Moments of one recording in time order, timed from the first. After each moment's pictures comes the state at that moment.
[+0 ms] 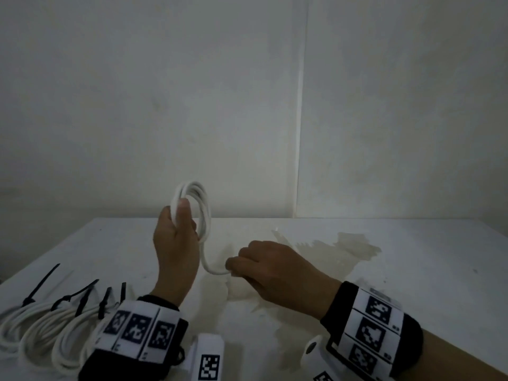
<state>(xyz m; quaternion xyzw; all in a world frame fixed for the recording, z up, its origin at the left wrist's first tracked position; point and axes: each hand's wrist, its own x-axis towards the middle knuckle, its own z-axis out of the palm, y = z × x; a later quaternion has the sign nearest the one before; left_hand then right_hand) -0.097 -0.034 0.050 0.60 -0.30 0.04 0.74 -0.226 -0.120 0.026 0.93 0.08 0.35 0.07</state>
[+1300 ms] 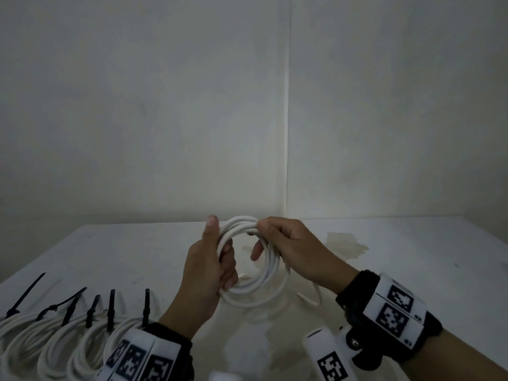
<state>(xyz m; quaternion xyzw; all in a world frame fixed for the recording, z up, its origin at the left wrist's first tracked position) -0.155 -0.028 0.054 0.53 -0.32 -0.31 0.72 -0.261 -0.132 0.058 0.83 -0.13 0.32 -0.45</state>
